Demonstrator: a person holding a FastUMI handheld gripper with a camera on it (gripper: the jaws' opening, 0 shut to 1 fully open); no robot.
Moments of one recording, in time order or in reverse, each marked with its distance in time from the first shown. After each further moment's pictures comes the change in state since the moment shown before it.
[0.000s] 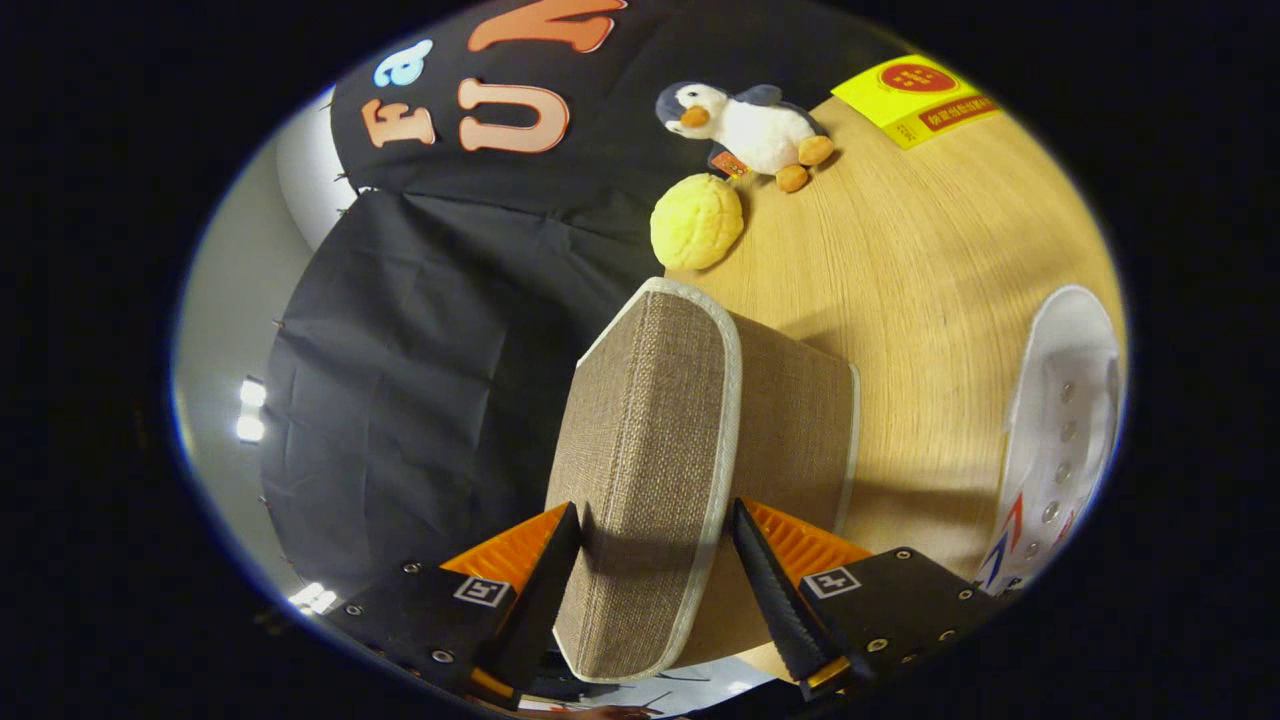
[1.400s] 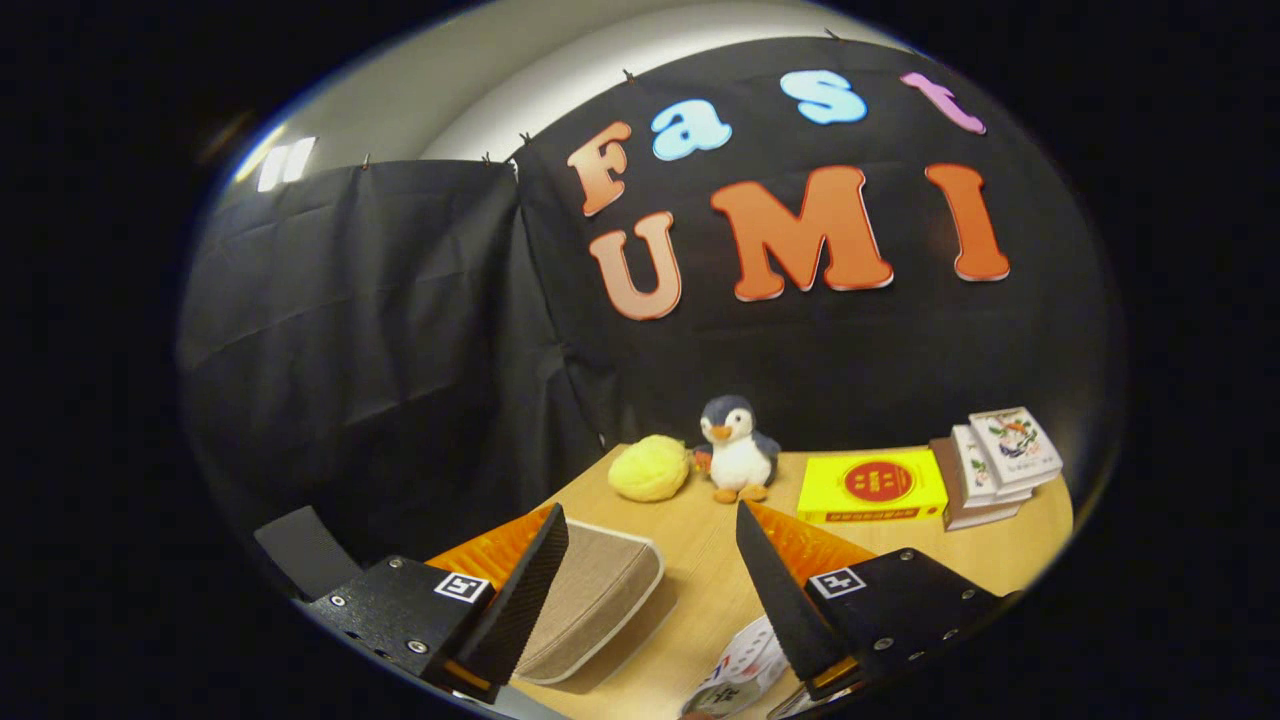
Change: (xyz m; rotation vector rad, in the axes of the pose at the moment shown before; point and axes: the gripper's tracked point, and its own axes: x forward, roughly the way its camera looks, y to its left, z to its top) arm -0.138 0.101 0.090 -0.790 -0.517 -0.399
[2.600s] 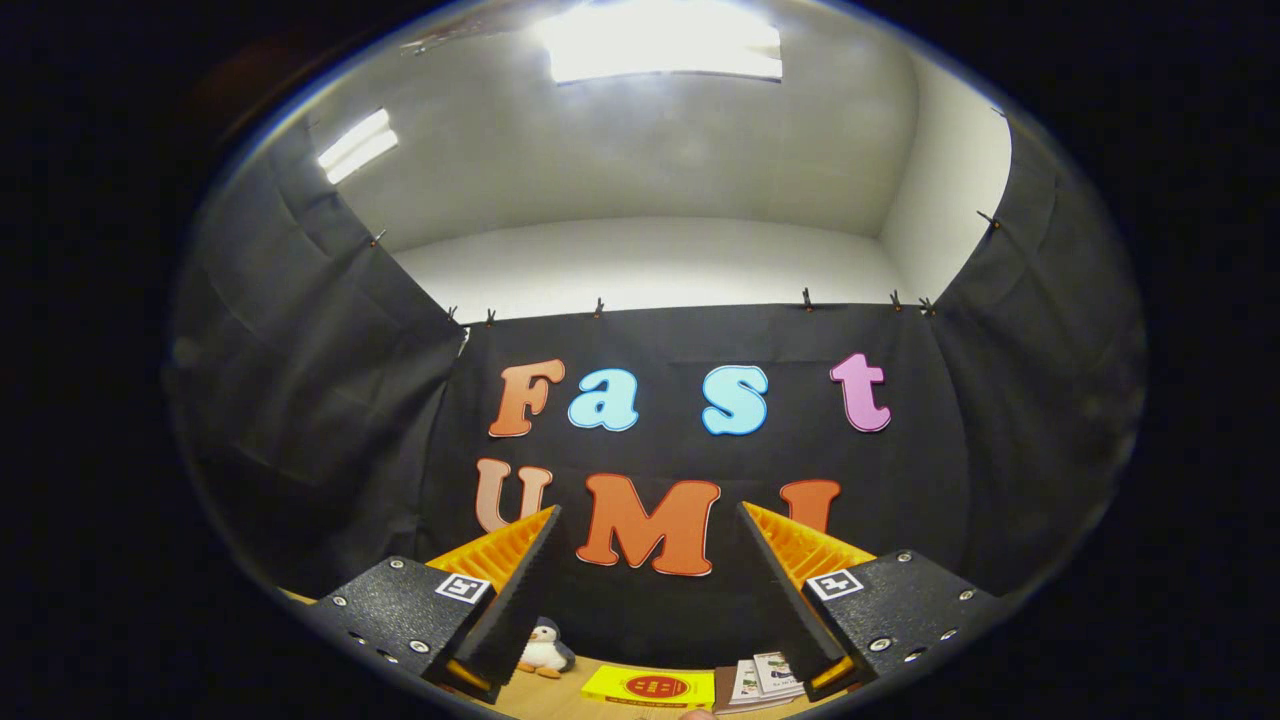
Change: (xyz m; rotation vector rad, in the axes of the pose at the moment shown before) arm -0.212 -0.051 0.236 -0.399 -0.825 -0.372
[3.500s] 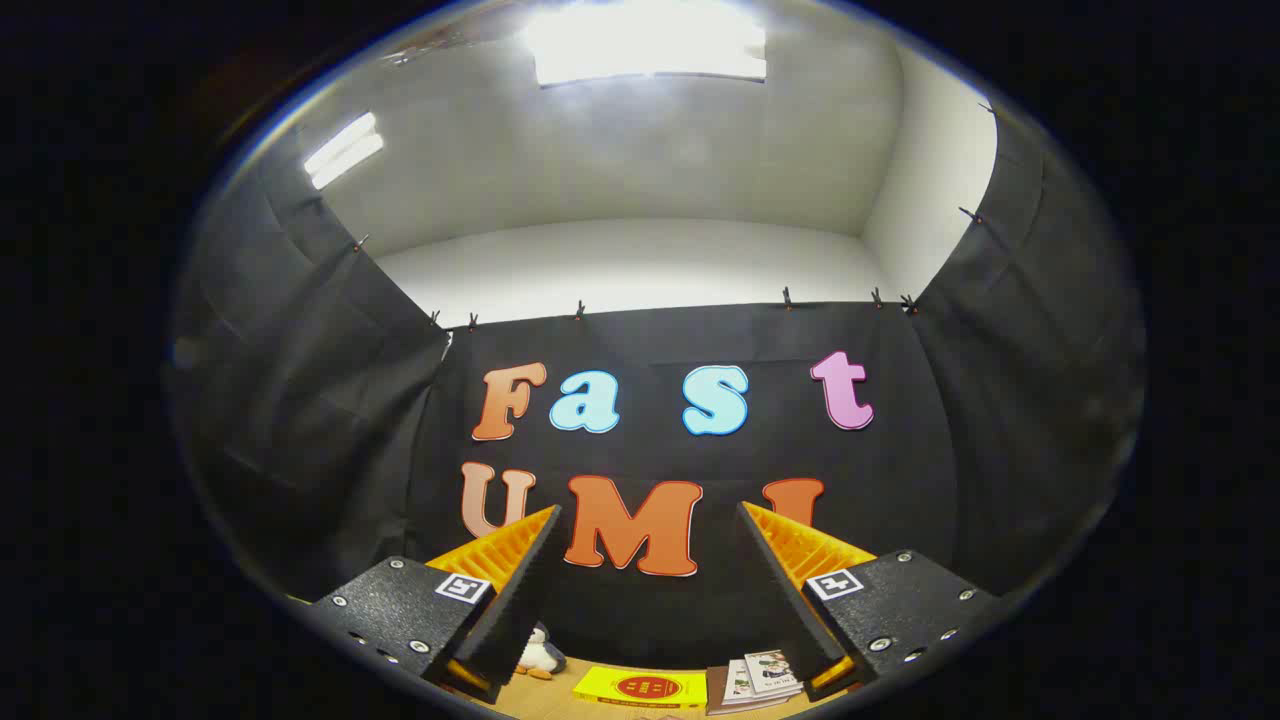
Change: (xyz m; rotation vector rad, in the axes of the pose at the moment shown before) arm 0.000 -0.025 0.003 0.001 -0.025 -0.044
